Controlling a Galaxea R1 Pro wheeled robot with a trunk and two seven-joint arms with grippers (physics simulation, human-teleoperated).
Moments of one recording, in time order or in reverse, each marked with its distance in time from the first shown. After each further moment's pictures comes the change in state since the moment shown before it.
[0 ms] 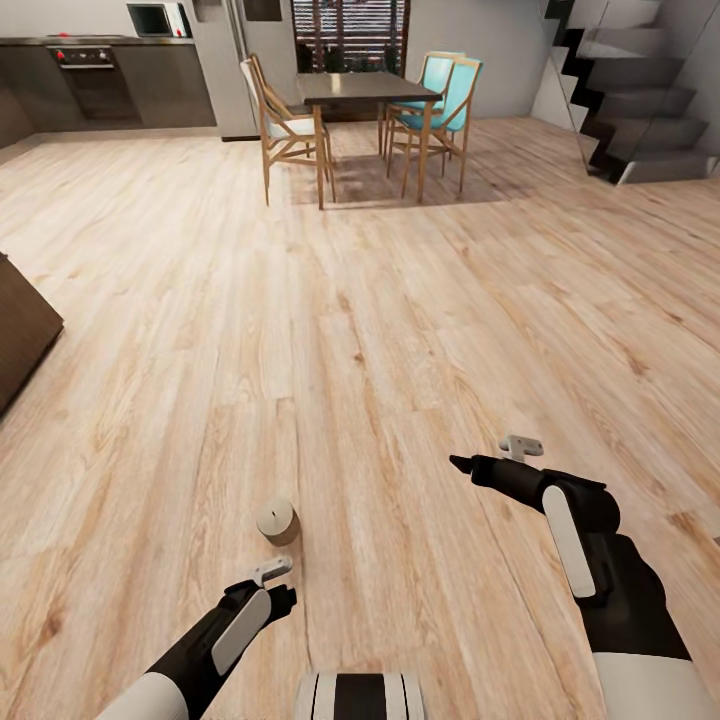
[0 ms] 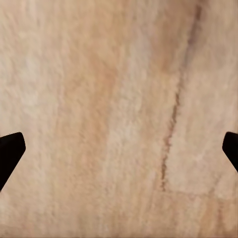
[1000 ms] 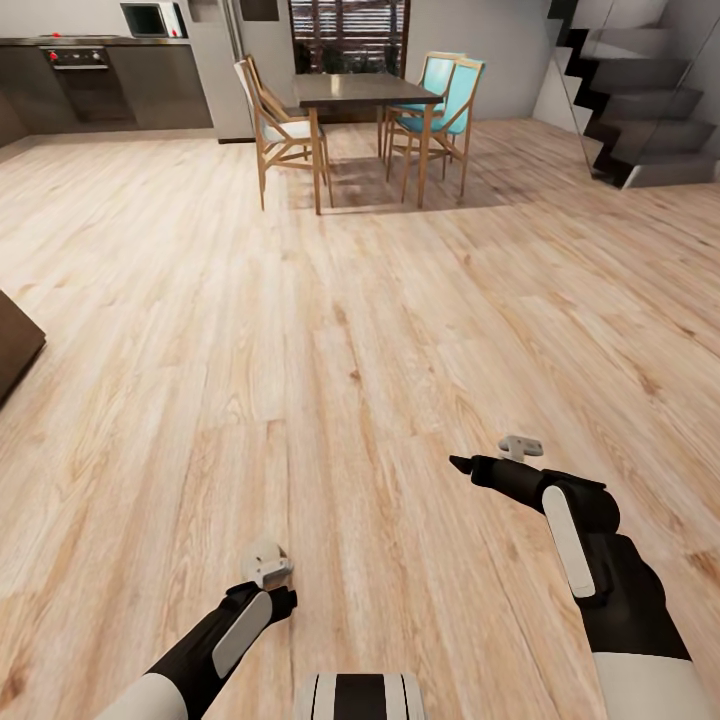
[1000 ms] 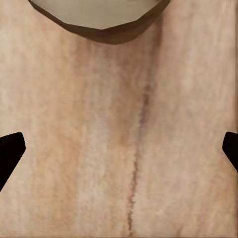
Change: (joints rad) left arm 0.000 0.005 -0.029 0.000 -0.001 -0.001 0.002; right arm 0.000 0.000 0.000 0.002 0.000 0.000 0.000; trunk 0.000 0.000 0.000
